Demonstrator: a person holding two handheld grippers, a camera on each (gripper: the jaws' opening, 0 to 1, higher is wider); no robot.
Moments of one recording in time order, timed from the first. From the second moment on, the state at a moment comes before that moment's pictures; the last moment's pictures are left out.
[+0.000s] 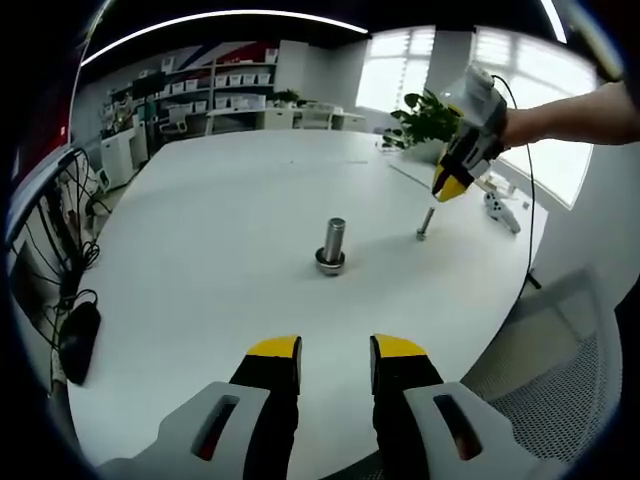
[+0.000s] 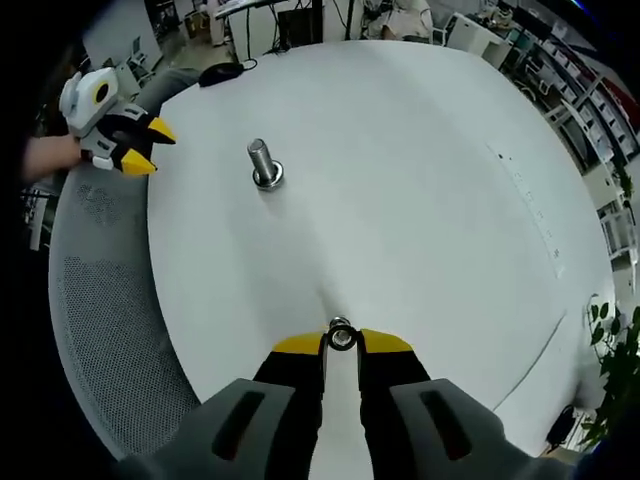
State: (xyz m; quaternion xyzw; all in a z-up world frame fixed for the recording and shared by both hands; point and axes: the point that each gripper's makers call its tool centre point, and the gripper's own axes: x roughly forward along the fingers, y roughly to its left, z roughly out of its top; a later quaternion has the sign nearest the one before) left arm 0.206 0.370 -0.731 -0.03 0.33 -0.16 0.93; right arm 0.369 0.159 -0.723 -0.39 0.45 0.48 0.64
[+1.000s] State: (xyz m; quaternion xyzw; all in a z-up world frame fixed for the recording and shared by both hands) left arm 0.206 0.370 -0.731 -0.03 0.33 -0.16 0.93; right arm 0.372 0.156 -0.751 -0.40 0.48 0.48 0.62
